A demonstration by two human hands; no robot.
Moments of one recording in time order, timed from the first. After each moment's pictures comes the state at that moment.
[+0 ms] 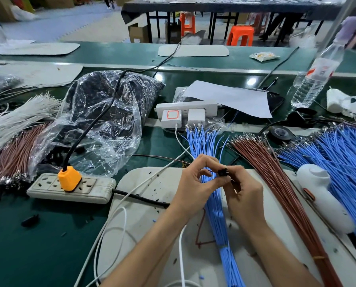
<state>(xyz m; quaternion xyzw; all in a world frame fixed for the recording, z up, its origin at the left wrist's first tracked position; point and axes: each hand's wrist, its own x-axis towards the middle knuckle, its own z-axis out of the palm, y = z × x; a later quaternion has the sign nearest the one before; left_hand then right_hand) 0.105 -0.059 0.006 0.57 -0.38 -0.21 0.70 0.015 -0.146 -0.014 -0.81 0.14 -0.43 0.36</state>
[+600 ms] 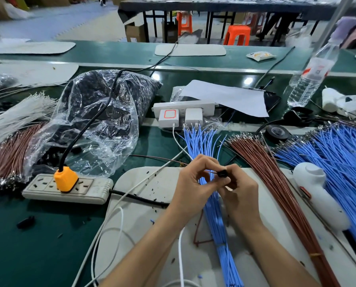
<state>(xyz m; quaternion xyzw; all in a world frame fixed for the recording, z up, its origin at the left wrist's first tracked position) 0.100 -0.057 0.008 0.55 -0.40 -0.17 0.71 0.017 -0.144 -0.018 -0.79 0.18 -0.40 0.43</state>
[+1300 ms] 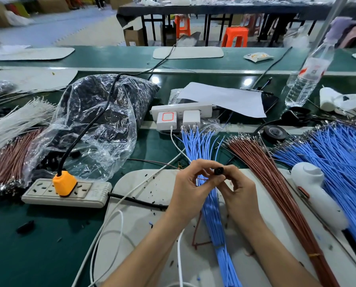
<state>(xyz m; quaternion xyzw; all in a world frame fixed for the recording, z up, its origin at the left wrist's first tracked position) 0.100 -0.057 0.004 0.59 -0.40 -0.13 0.69 0.014 -0.147 -0.010 -0.77 0.17 -0.36 0.50</state>
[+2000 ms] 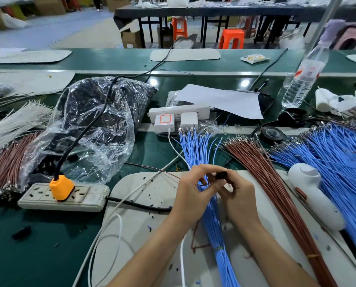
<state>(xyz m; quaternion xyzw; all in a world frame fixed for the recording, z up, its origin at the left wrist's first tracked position) 0.096 -0.062 -0.001 0.63 -0.43 -0.10 0.64 0.016 -0.151 -0.016 -0.80 0.23 -0.36 0.43</state>
